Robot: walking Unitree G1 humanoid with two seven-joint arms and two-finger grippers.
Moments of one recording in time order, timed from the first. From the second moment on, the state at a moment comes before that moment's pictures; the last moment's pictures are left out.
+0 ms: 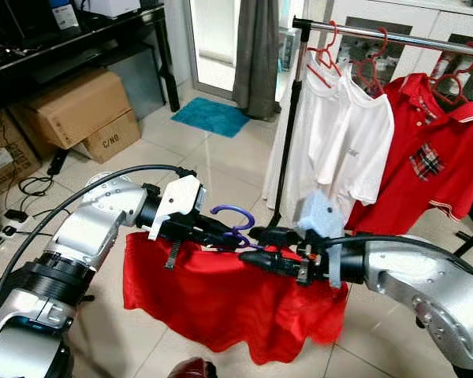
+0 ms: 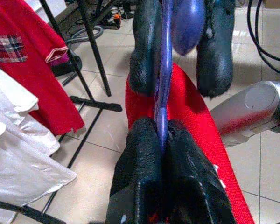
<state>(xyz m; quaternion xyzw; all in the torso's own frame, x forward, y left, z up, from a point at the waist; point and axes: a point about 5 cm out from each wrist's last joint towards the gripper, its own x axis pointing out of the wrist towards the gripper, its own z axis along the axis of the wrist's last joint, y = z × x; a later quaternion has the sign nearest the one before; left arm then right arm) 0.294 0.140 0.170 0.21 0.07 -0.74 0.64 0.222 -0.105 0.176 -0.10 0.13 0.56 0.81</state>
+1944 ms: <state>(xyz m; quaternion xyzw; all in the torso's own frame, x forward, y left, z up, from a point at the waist) 0.295 0.127 0.179 0.20 0.06 -0.75 0.63 0.232 -0.102 0.172 -0.17 0.14 0.56 0.80</state>
